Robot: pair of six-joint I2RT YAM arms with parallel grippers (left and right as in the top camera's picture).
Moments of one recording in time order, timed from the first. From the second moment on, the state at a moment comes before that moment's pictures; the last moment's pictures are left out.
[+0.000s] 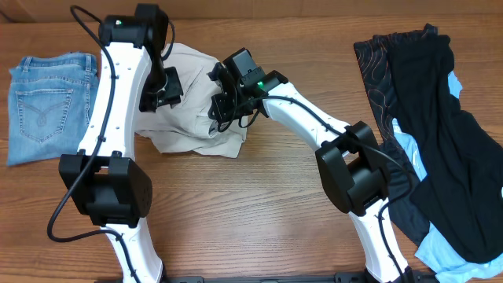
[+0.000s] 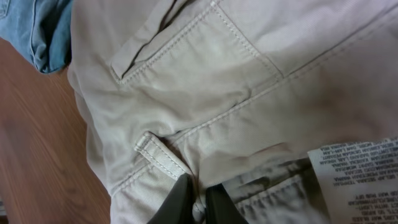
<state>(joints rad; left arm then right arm) -0.09 2.07 2.06 -1.55 -0.07 -0.42 0.60 2.33 1.89 -0.59 -0.50 0.28</state>
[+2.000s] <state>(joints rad) -0.08 2.03 1.36 -0.81 -0.09 -0.48 0.60 2.30 1.93 -1.16 -0.45 0.31</state>
